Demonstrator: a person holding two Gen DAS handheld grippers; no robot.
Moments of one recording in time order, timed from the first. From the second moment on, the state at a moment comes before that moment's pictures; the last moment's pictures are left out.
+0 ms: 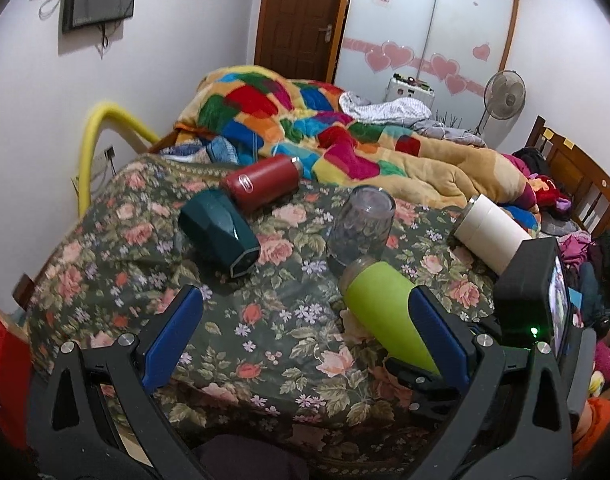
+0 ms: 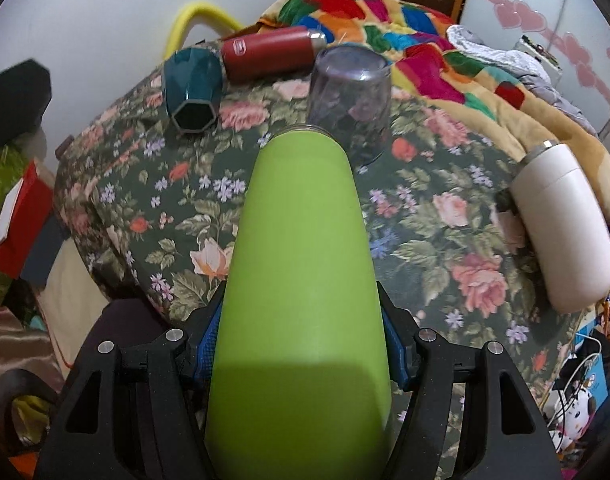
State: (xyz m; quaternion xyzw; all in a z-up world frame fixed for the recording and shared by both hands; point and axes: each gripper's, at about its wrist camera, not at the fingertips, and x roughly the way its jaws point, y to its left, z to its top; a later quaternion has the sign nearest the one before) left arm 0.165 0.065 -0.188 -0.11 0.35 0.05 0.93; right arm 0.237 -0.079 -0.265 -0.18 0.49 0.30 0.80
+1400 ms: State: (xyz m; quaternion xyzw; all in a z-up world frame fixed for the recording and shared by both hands) left arm 0.252 -0.017 -0.262 -0.17 0.54 -0.03 0.82; right arm 0.211 -0.222 -0.186 -0.11 0.42 0.21 0.88
